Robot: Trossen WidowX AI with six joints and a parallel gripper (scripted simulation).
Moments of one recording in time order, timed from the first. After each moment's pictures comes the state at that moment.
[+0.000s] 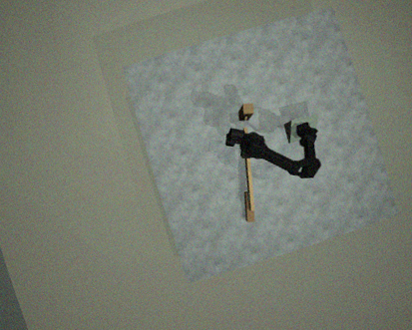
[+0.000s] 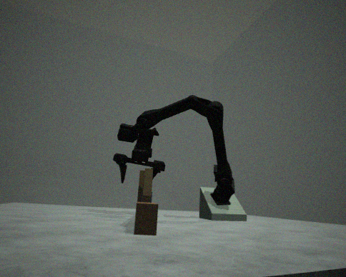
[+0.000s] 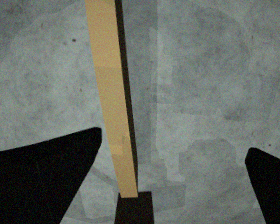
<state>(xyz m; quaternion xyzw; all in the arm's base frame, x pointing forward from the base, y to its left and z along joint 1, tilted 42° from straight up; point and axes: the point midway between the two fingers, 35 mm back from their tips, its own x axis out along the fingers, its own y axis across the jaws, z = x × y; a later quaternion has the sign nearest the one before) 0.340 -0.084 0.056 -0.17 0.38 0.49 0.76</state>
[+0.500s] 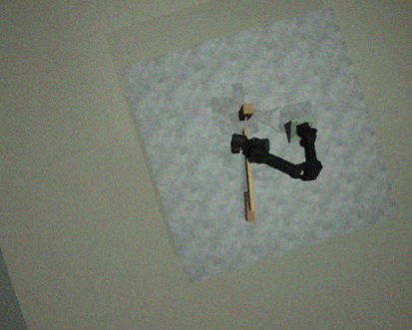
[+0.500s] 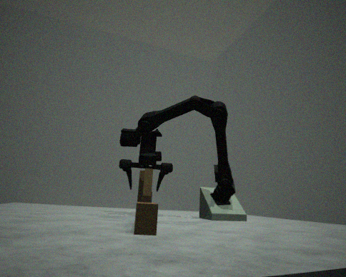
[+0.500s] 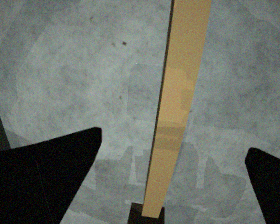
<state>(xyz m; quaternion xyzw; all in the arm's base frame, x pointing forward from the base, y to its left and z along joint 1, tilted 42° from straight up) 0.317 -0.050 0.061 -0.22 0.35 0.57 0.71</state>
